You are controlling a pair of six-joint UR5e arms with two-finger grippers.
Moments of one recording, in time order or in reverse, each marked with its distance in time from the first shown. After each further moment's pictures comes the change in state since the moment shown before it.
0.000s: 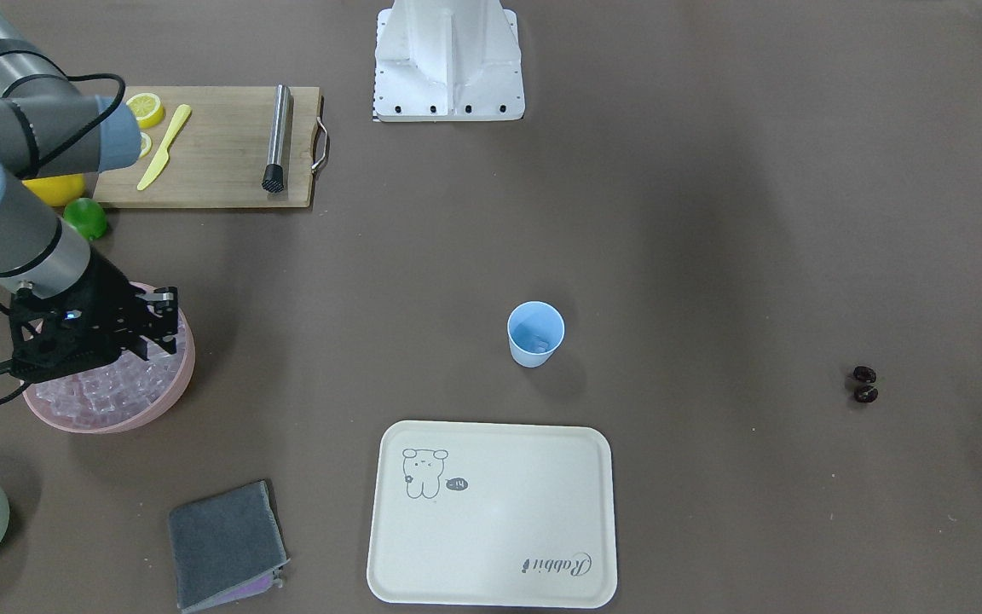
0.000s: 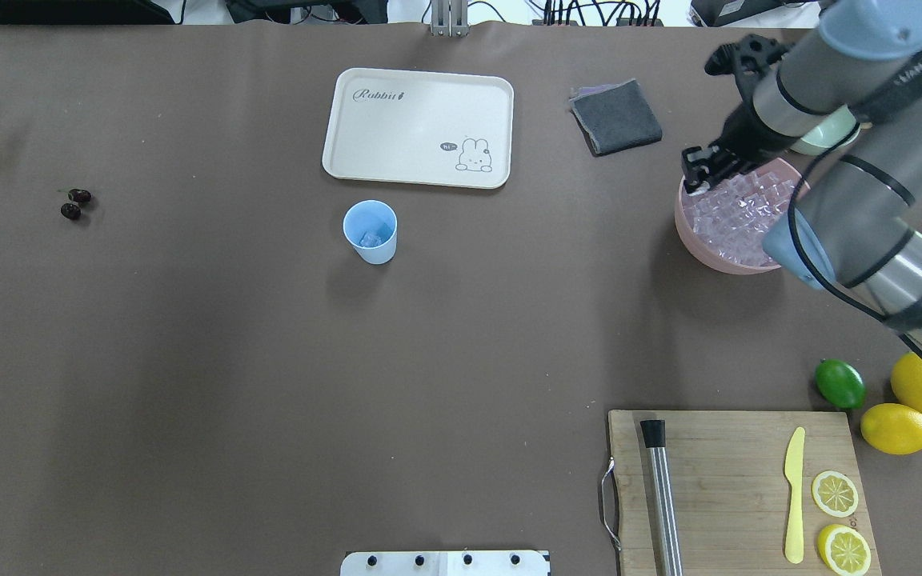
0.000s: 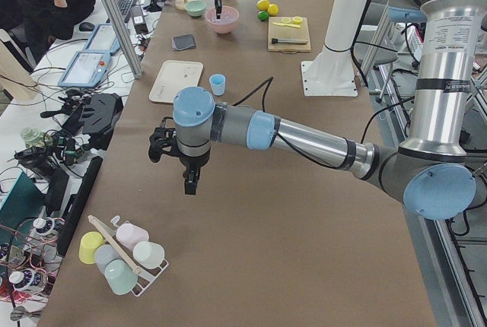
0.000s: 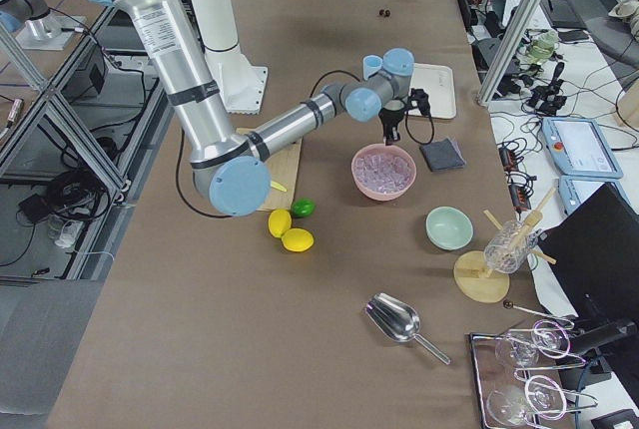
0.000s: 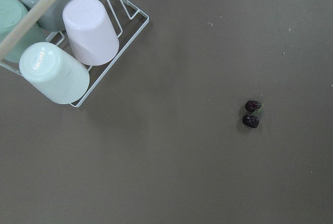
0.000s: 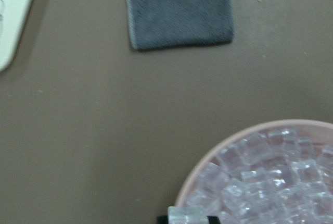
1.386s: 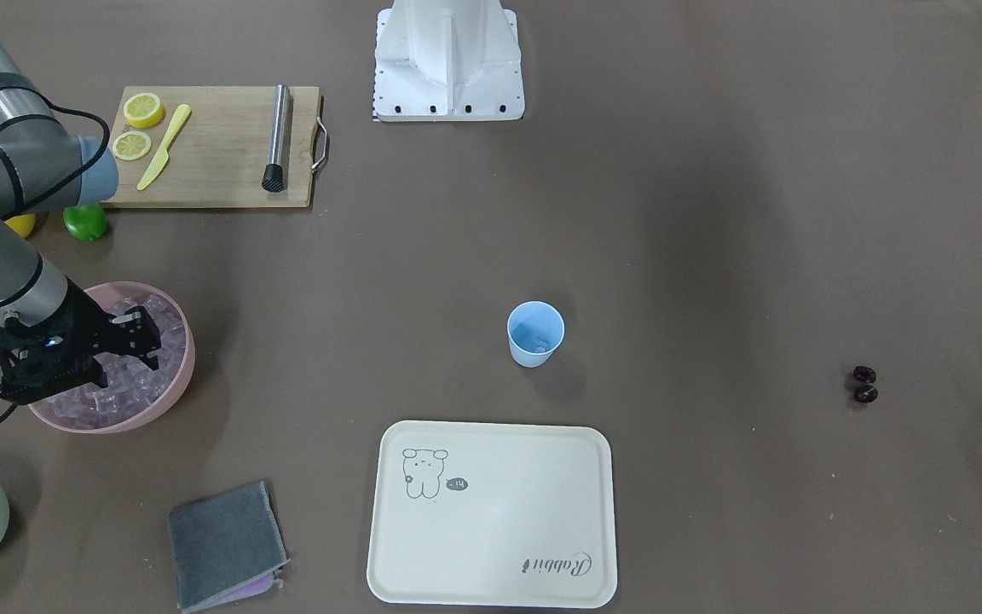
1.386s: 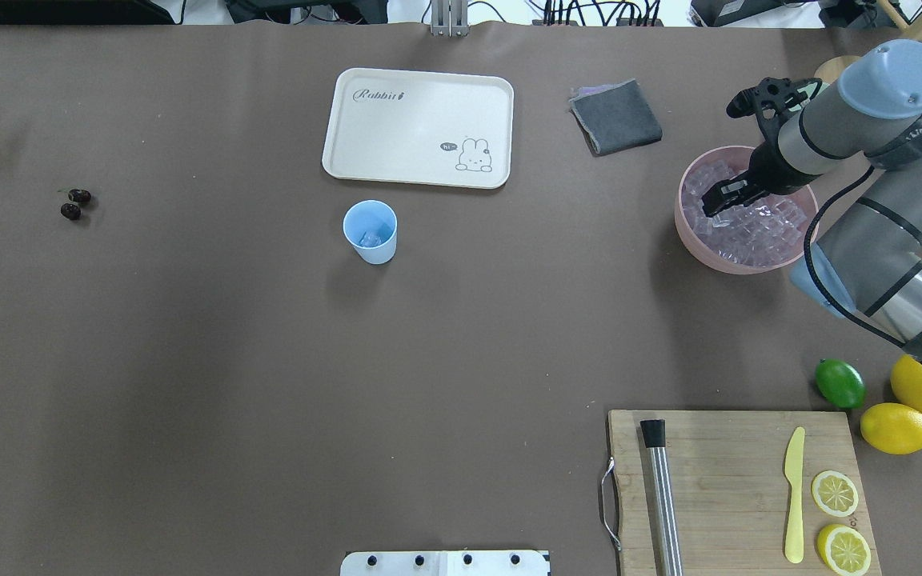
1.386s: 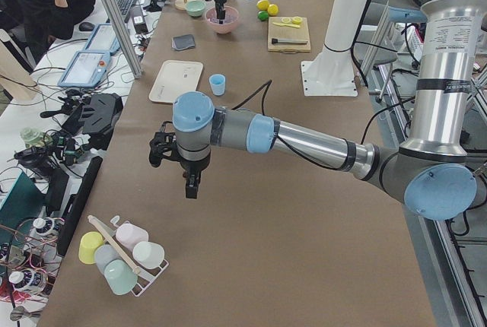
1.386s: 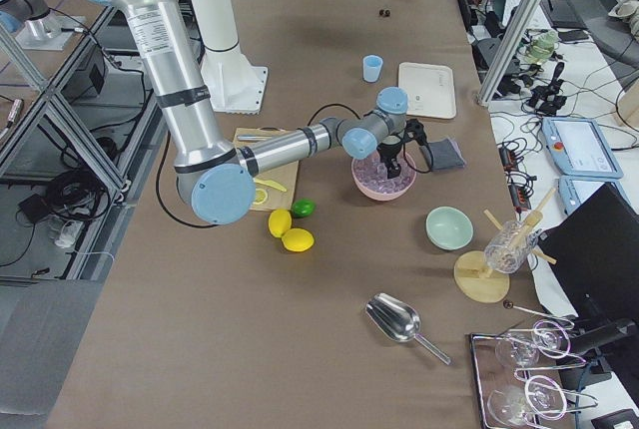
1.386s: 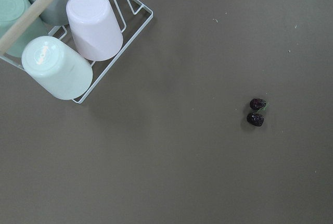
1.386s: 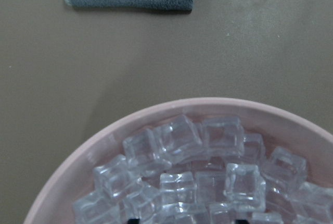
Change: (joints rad) left arm -0.001 0.005 0.016 0.000 0.000 0.000; right arm -0.005 -0.206 -0.143 0.384 -0.041 -0.141
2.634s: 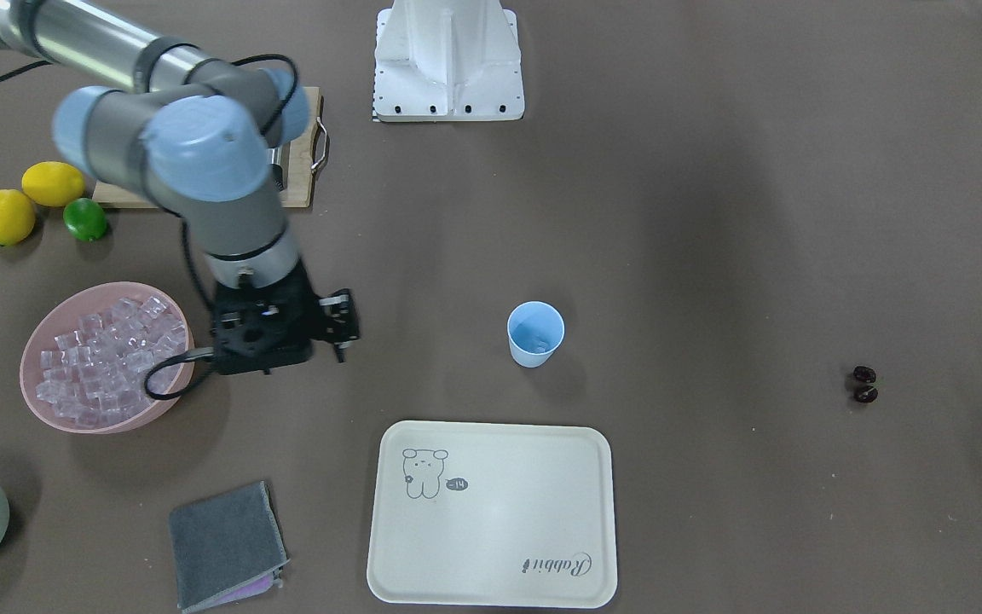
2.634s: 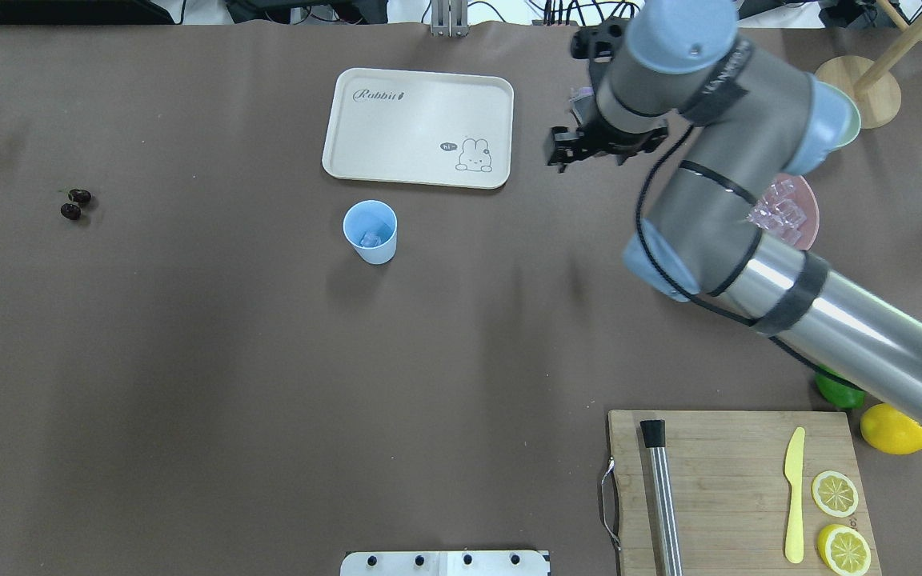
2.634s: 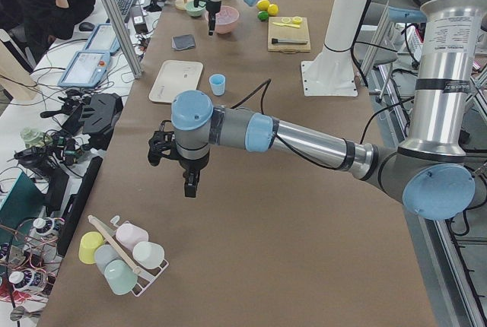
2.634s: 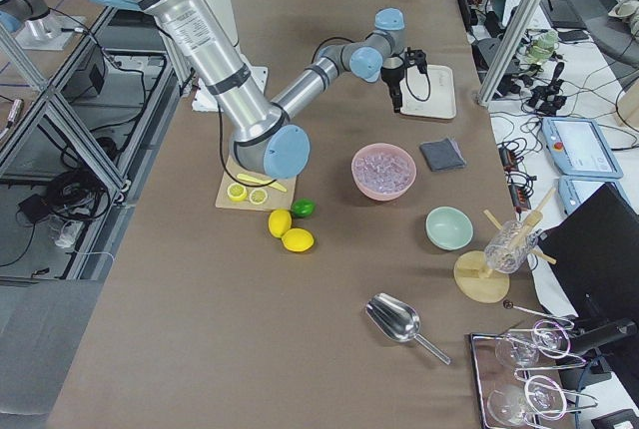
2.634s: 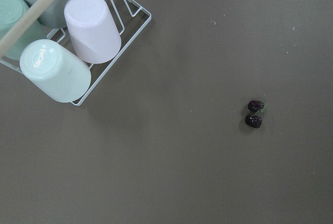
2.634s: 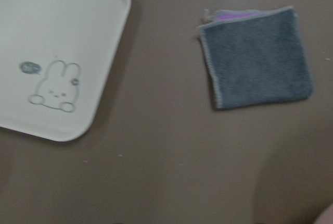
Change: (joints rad) left arm 0.002 -0.007 0.003 0.002 0.000 -0.001; right arm -0.103 0.273 0.087 -0.301 -0.185 0.241
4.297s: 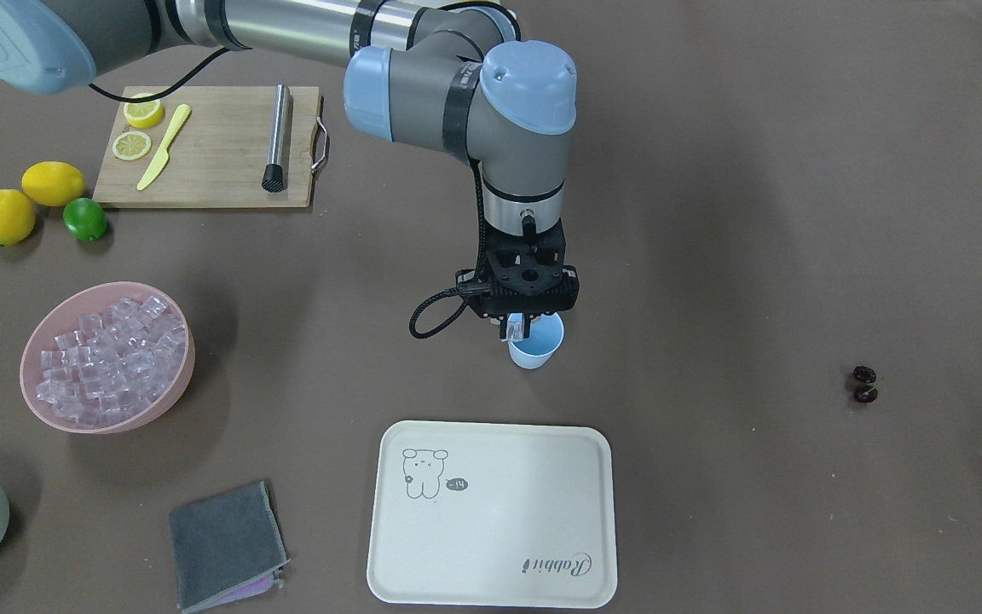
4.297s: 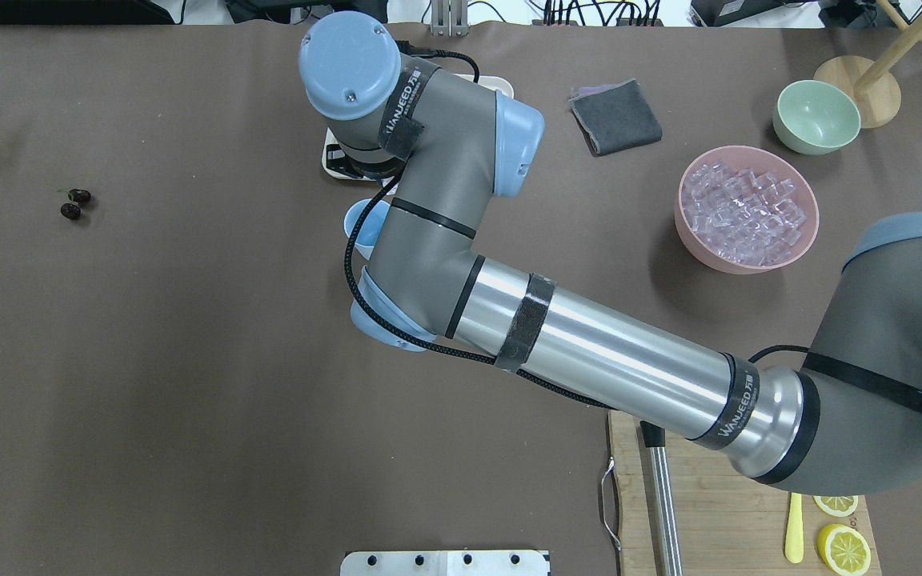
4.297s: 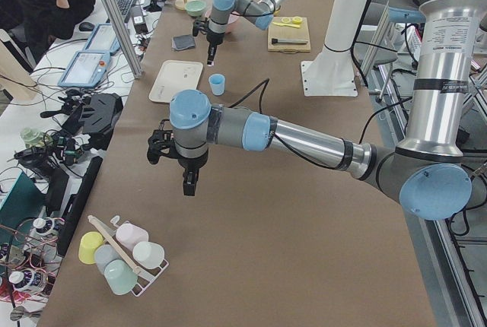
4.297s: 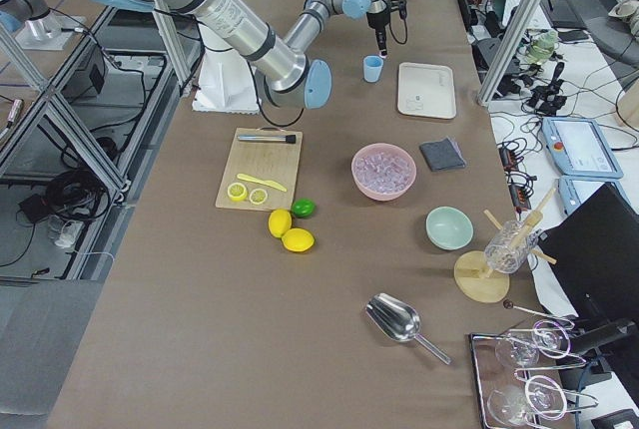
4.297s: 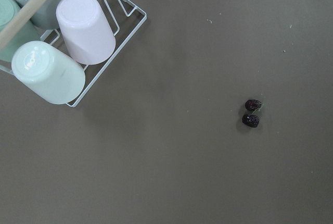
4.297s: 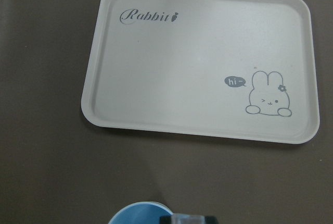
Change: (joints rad) left arm 0.011 -0.008 0.002 0.002 0.000 0.000; right arm -0.277 0.531 -0.383 -0.036 -0.256 0.391
